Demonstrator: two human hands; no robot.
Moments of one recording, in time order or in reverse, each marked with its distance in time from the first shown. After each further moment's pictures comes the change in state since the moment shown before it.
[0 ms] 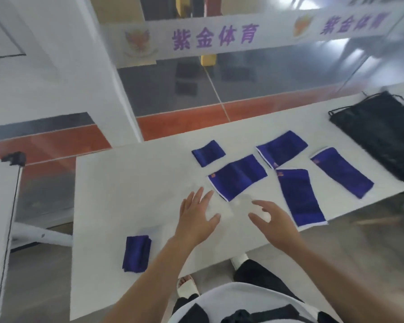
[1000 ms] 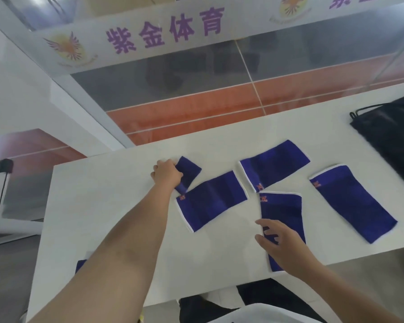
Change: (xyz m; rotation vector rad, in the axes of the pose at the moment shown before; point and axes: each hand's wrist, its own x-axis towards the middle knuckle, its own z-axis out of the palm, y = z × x) left_hand 0.241 0.030 -0.018 0.161 0.176 -0.634; right_hand 0.112 0.104 -0.102 0.053 -0.332 -0.003
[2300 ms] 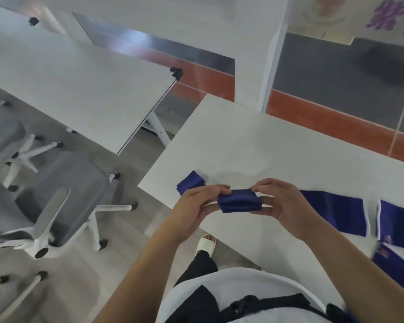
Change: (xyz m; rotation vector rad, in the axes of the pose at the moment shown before) left_hand -0.297 -0.202 -0.074 -1.740 0.016 -0.183; right_hand 0.006 -0.218 0.129 0.554 -0.827 -0.105
